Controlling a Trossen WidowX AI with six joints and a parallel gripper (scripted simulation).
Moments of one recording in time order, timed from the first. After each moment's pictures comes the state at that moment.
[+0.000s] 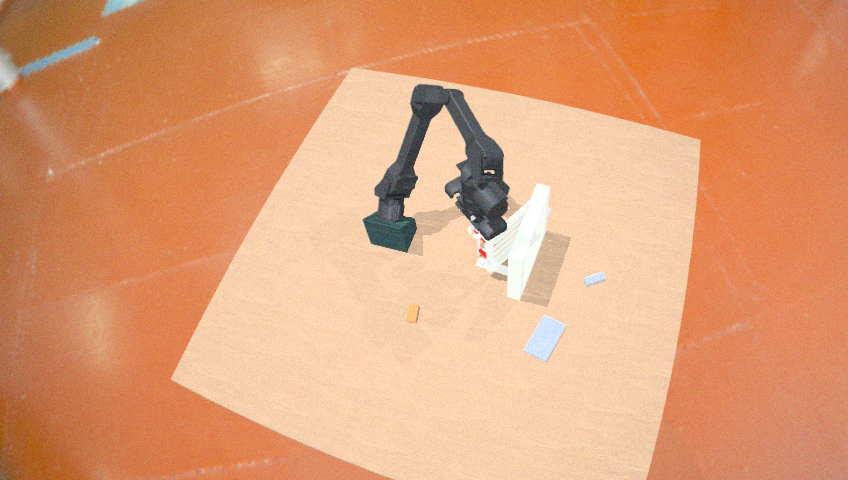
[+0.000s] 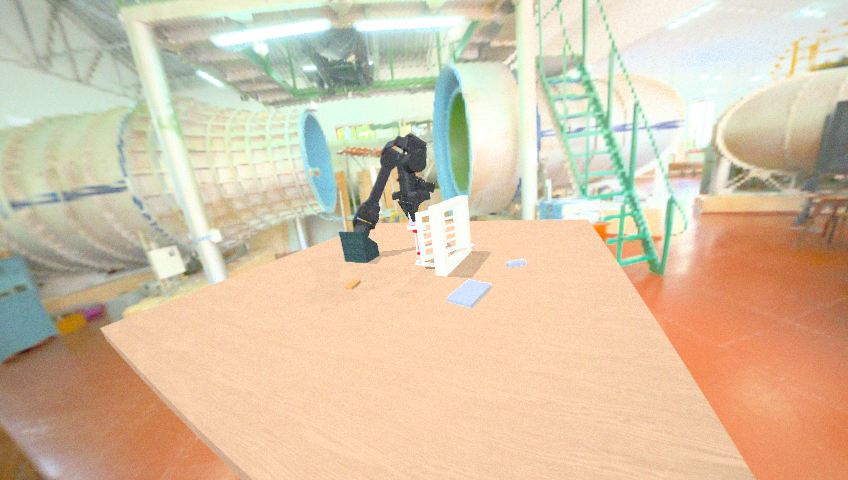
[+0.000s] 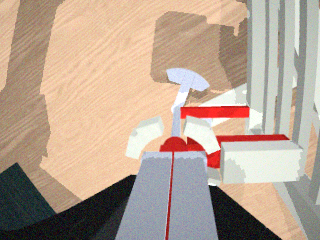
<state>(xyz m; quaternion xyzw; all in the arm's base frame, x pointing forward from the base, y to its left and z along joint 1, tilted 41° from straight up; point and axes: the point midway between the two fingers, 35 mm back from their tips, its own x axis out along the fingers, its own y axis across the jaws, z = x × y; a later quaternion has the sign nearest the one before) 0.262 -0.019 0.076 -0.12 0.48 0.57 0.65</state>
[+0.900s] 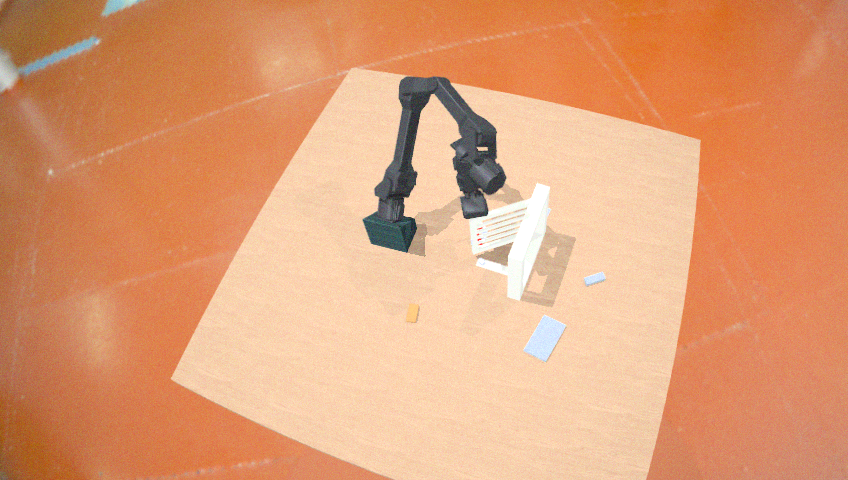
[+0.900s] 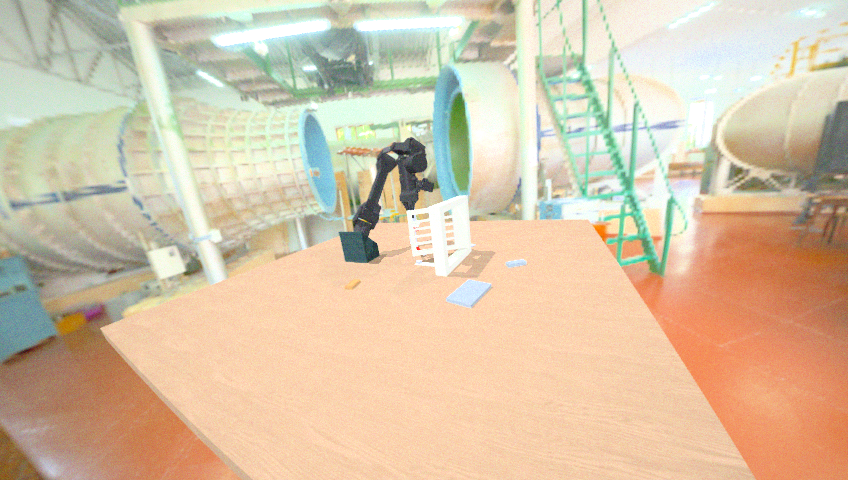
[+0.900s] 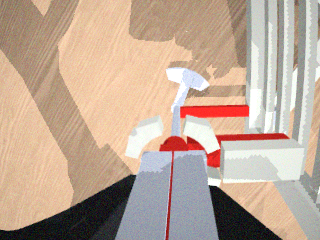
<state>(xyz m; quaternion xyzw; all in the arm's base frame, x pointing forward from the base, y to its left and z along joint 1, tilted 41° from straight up) 0.222 0.020 0.114 0.03 0.59 0.46 0.66</state>
